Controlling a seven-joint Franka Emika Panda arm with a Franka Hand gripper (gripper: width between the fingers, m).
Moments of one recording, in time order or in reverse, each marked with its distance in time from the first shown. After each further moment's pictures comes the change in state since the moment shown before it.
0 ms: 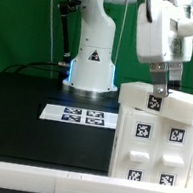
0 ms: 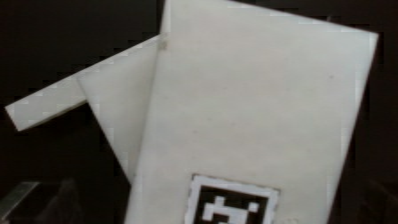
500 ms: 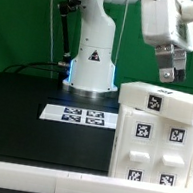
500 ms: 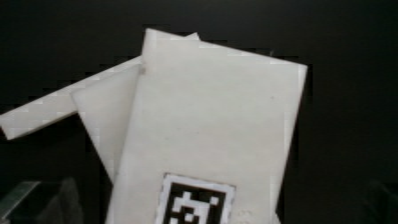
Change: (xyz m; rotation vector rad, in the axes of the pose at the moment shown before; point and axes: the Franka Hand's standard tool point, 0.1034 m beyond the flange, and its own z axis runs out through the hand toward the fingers) arm -0.006 -0.007 -0.012 0.031 -0.036 -0.039
